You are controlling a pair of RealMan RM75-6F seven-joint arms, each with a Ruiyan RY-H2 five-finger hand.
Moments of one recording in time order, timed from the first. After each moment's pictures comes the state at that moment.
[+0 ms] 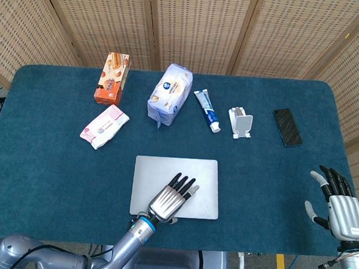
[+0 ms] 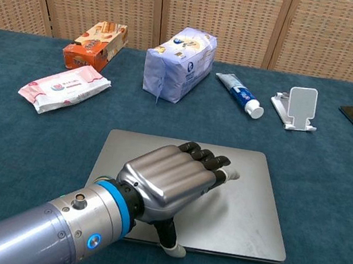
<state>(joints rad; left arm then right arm) -0.76 -2.05 -0.11 -1.48 1.08 1.07 0.98 0.10 -1.13 0.07 -1.56 -1.53 1.49 0.12</state>
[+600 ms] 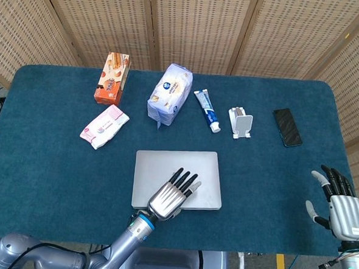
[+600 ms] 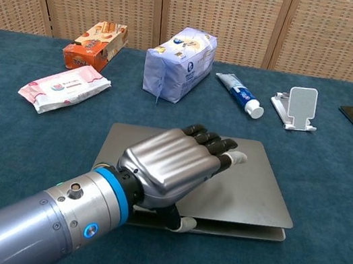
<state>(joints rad) -0.77 -2.04 -0.10 -1.46 1.20 1.12 0.95 0.10 -1.14 0.07 -1.56 -1.52 1.50 0.13</state>
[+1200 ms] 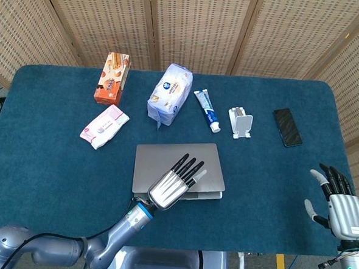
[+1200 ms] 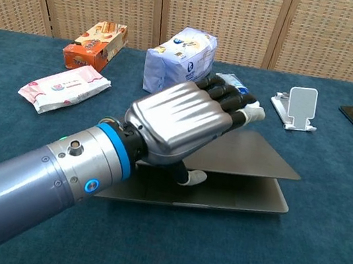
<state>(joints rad) -0.83 -1.96 -0.14 -1.40 1.38 1.14 0.89 0.11 -1.13 0.07 -1.57 -1.54 1.50 0.13</state>
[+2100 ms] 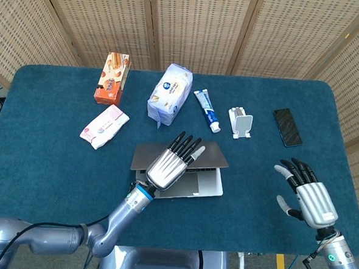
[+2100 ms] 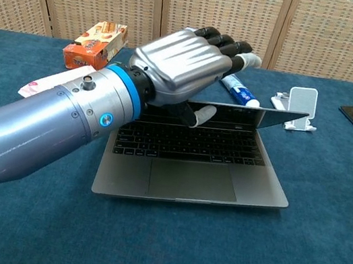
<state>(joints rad) -0.88 -1.90 -0.27 -1.43 1.30 1.10 0.91 0.24 -1.09 0.07 -1.66 -1.67 1.37 0.11</state>
